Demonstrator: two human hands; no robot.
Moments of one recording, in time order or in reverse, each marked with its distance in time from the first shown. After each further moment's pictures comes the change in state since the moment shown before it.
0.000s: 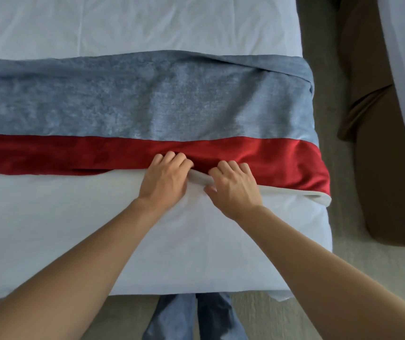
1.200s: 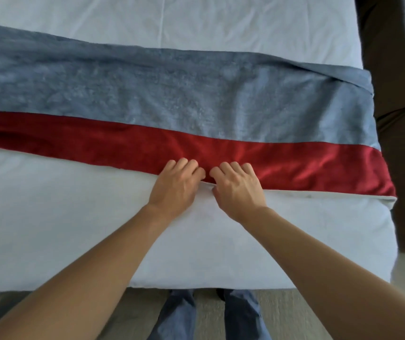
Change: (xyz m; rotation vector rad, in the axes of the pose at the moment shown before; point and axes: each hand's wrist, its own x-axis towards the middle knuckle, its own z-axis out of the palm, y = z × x) left_hand -0.109 -0.152 0.000 -0.069 0.115 0.074; right_hand 0.046 -0.184 0.028 -0.125 0.031 -0.089
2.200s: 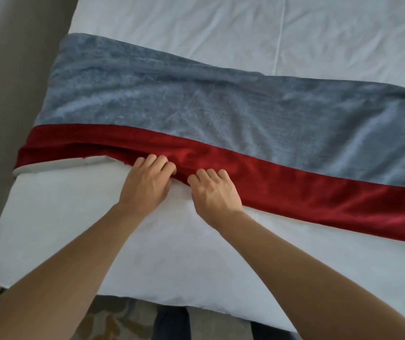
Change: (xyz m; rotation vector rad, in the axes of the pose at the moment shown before) left_hand -0.124 -0.262 -0.060 0.153 -0.012 -0.230; right_hand 0.145 -0.245 0.026 0.070 -0.009 -0.221
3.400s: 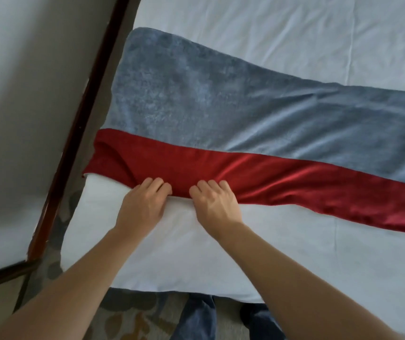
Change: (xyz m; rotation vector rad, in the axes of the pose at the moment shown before) left_hand -0.134 -0.157 -0.005 -0.120 -0.007 -0.093; right_hand 0.066 -0.181 0.029 0.021 0.005 -0.005
